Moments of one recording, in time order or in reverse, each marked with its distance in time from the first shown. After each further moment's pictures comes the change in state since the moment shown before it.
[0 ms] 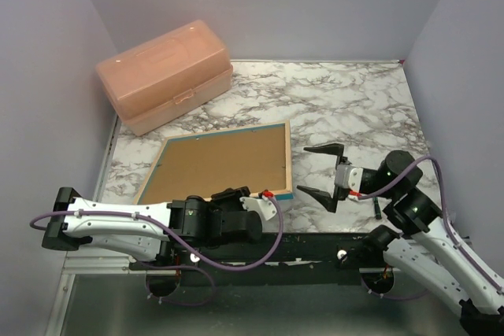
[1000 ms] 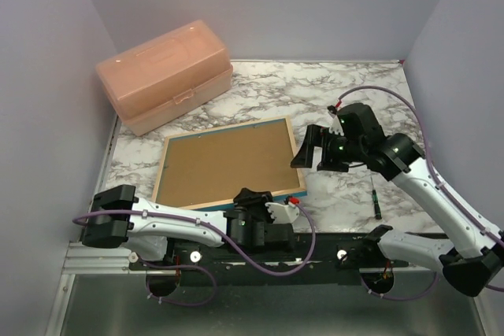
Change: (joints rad) left arm 0.005 0.367 0.002 0.170 -0.230 -0.066; right arm 0.000 0.573 0.532 -0.845 0.496 1.261
